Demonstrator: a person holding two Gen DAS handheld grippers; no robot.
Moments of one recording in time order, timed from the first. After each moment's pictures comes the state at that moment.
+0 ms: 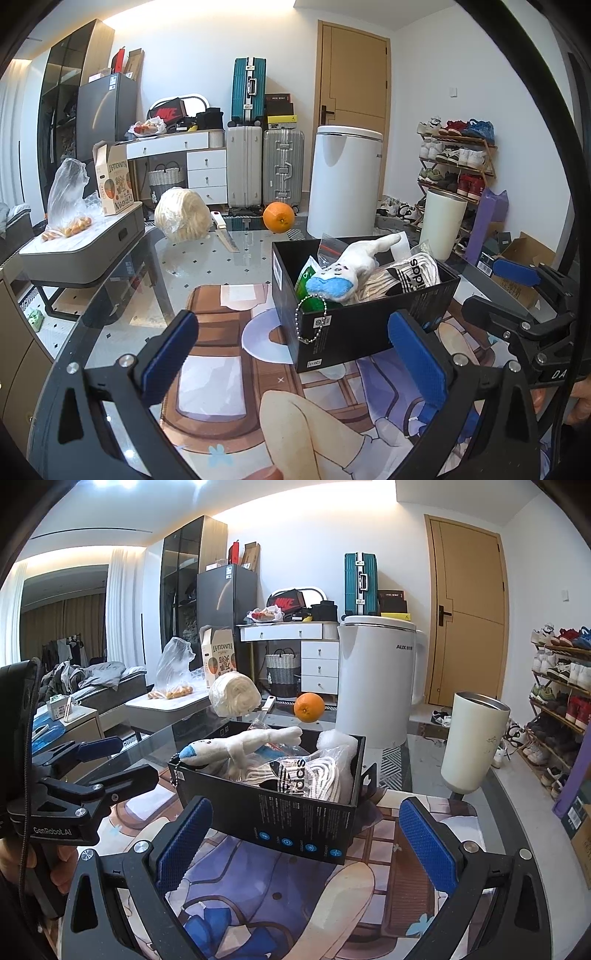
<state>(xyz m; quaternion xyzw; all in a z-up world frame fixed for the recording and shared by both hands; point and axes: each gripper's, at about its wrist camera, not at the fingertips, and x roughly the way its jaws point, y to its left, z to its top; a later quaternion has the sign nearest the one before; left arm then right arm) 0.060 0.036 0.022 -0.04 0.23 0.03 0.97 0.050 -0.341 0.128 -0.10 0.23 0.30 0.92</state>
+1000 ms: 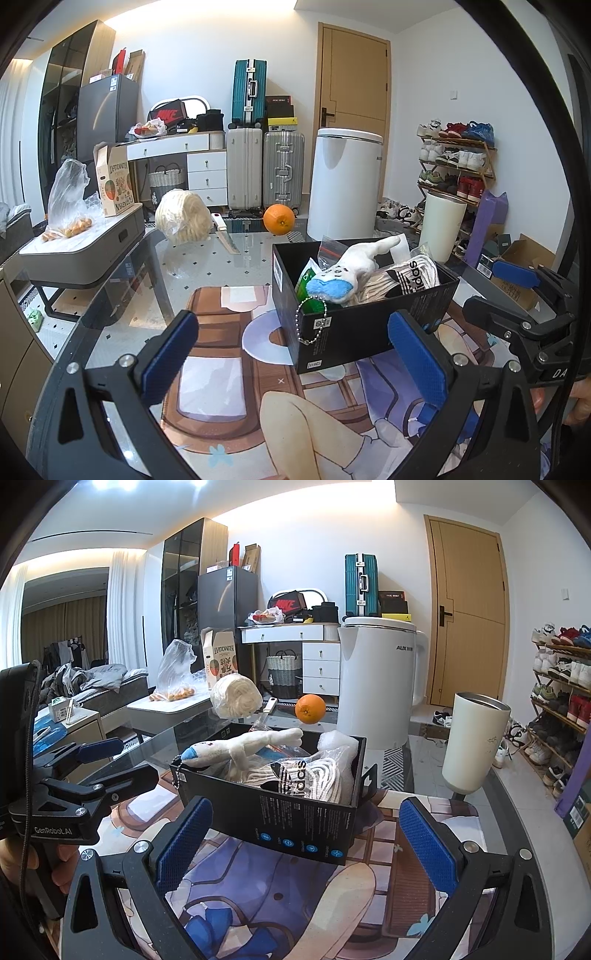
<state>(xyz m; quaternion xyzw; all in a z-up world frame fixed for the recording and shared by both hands) 0.057 0.037 0.023 -0.04 0.22 0.03 0.97 0.048 -0.341 0.128 -0.10 0.23 0.30 0.92</state>
